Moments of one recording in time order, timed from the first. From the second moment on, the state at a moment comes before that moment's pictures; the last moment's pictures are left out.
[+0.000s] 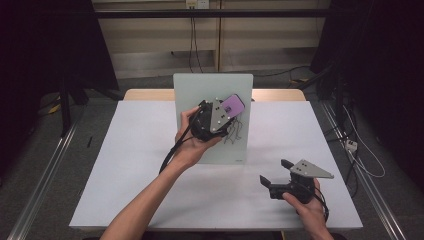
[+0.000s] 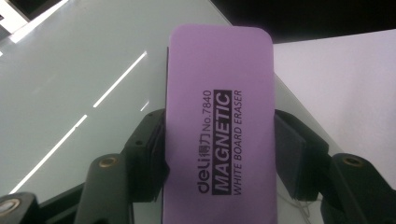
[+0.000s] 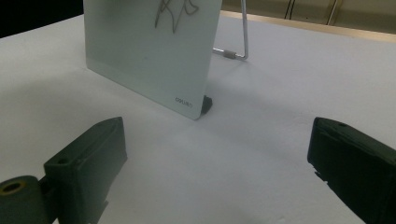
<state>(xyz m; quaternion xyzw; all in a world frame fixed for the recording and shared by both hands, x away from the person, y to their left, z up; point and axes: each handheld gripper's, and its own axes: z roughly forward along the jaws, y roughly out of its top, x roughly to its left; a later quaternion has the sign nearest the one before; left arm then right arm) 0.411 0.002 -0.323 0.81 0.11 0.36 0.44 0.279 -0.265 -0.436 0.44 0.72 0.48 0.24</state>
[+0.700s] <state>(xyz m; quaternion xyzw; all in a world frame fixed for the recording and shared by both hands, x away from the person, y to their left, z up) 0.406 -0.004 -0.340 0.83 0.10 0.34 0.43 0.279 -0.265 -0.436 0.44 0.72 0.48 0.24</state>
